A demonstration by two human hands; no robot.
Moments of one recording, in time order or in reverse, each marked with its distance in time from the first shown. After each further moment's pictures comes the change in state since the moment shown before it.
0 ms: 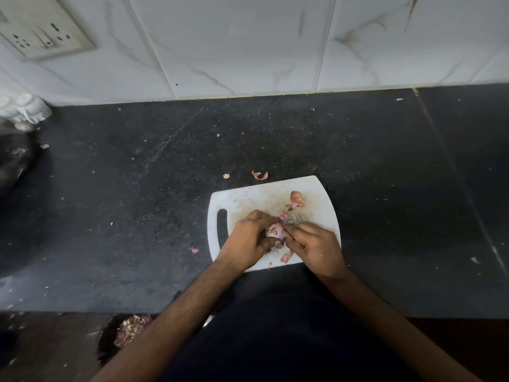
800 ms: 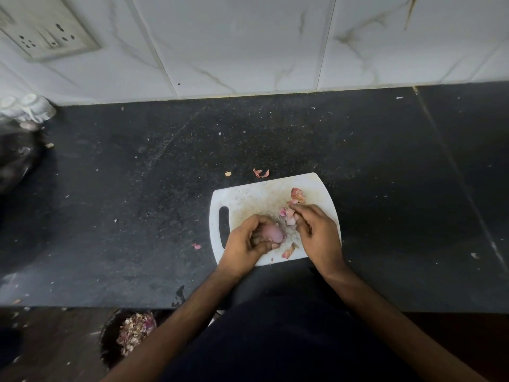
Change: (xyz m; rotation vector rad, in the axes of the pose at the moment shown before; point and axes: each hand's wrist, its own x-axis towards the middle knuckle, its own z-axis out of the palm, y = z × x) left_hand -0.026 -0.013 0.015 -0.394 0.140 -0.089; right_hand 0.015 -0.011 -0.006 0.145 0.001 0.369
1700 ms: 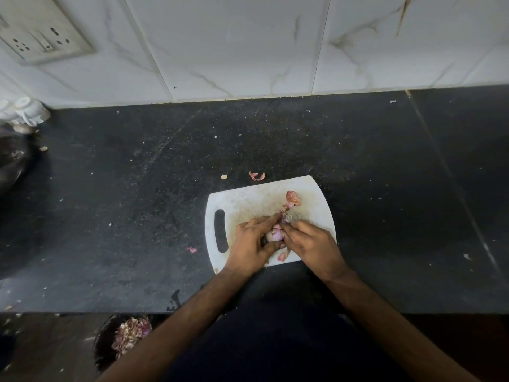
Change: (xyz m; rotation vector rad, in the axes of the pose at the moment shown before) left_hand 0.016 -0.001 0.019 0.361 -0.023 0.132; right_hand -0.010 0.017 -0.002 -0.312 -0.018 -0.494
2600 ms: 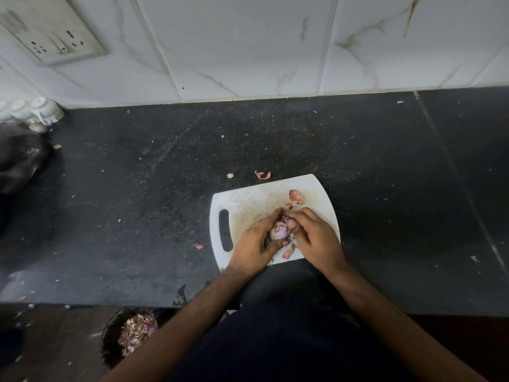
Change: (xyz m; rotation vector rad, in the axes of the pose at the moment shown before) left_hand -0.007 0.007 -0.005 -0.113 -0.050 -0.058; right_hand 0.017 -0.008 -0.009 0.312 -0.138 0.330
